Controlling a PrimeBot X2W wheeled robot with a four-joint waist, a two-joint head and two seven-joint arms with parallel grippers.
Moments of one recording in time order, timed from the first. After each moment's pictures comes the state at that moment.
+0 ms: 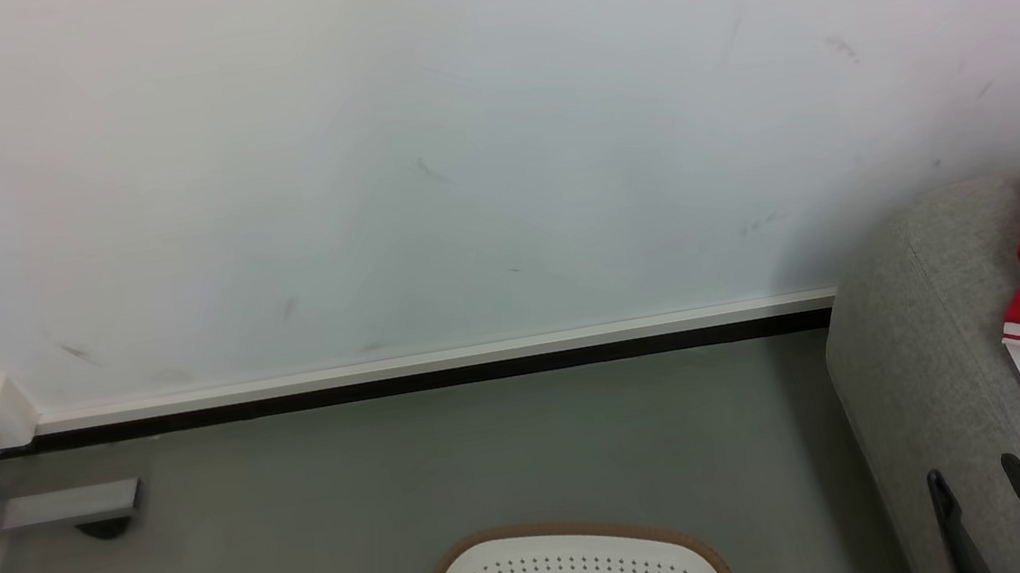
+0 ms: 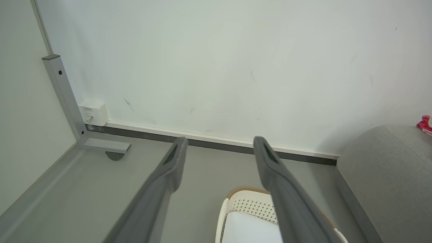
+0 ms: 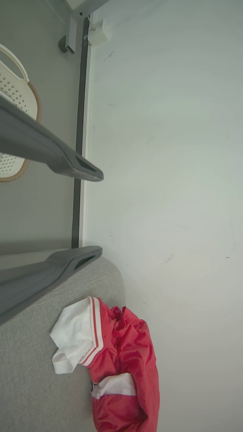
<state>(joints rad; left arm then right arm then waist) 0.11 0.07 0.09 0.22 -0.19 -0.13 -0.26 0.02 -0.05 -0.01 0.27 0.16 0.13 -0.26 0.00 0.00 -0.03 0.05</state>
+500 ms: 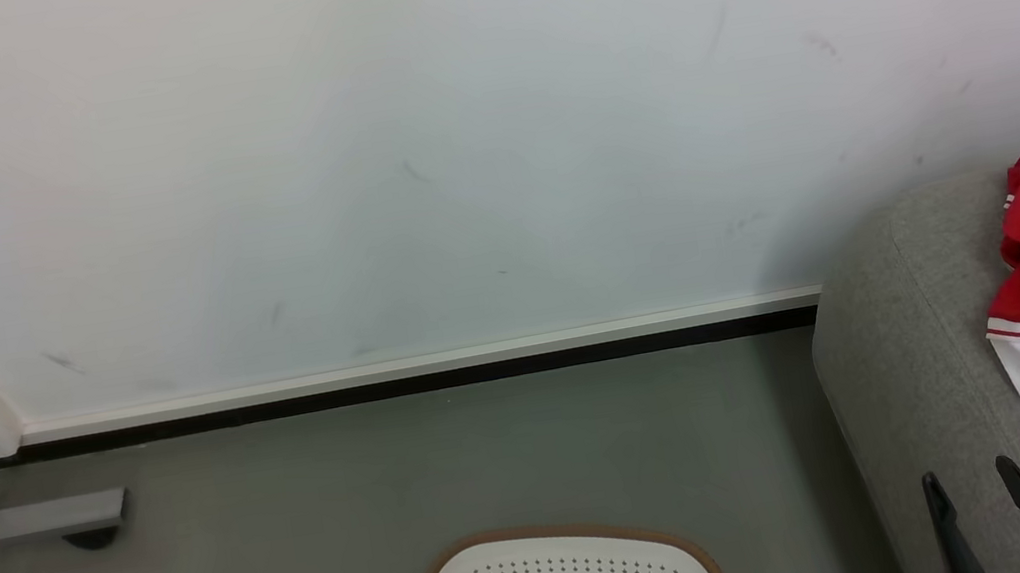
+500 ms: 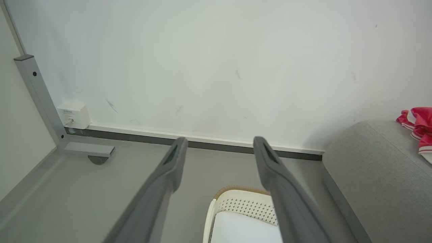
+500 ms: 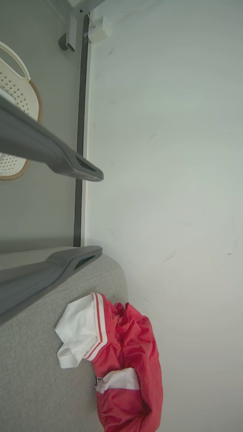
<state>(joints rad) 0.11 0.10 0.03 0.21 -0.22 -0.13 -0.26 0.02 -0.05 0.00 0.28 0.16 0.13 -0.26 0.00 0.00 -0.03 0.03</state>
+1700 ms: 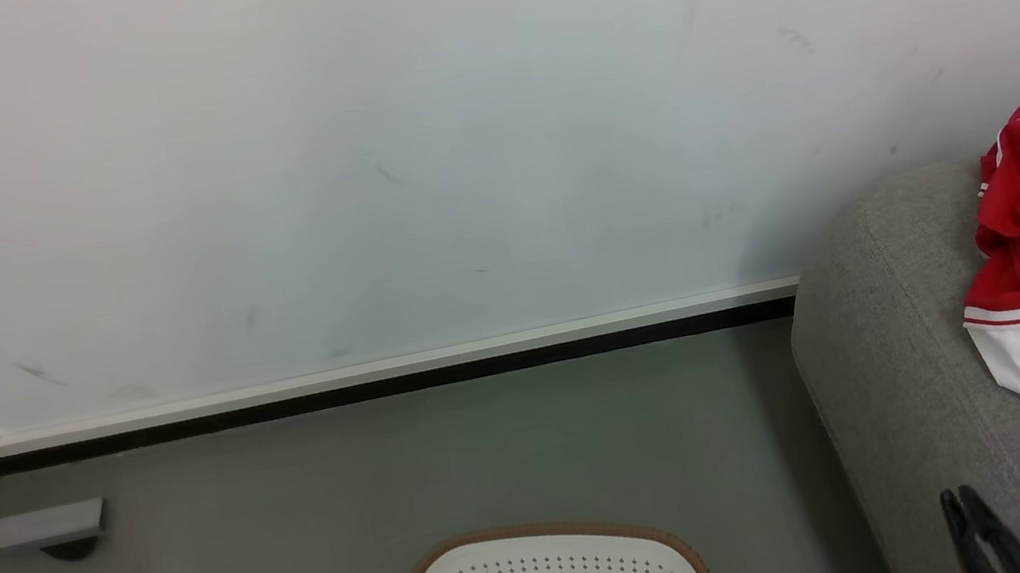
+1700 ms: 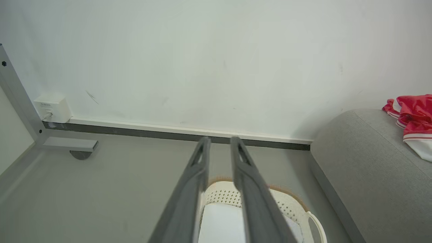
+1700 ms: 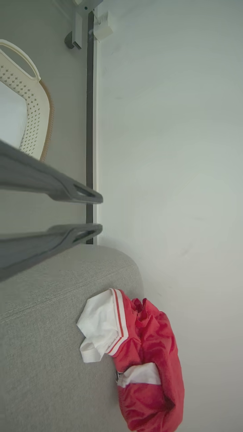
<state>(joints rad) 0.11 0.10 0.00 0.23 -0.24 -0.13 -0.26 0.03 -0.04 0.02 0.30 0.17 0.13 -0.26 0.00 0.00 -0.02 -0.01</state>
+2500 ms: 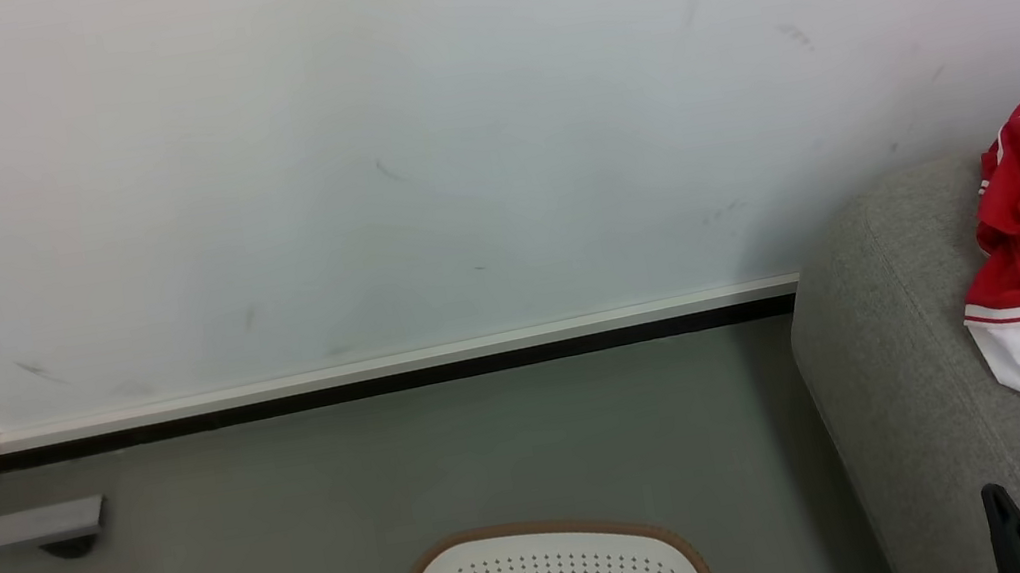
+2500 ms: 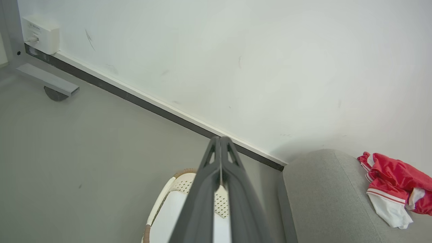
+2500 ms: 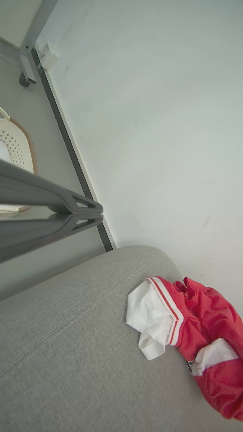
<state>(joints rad) 0.08 0.08 0.02 0.26 -0.58 -0.13 -0.17 0.02 -0.03 -0.01 0.32 0.53 0.13 -0.17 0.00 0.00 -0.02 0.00</state>
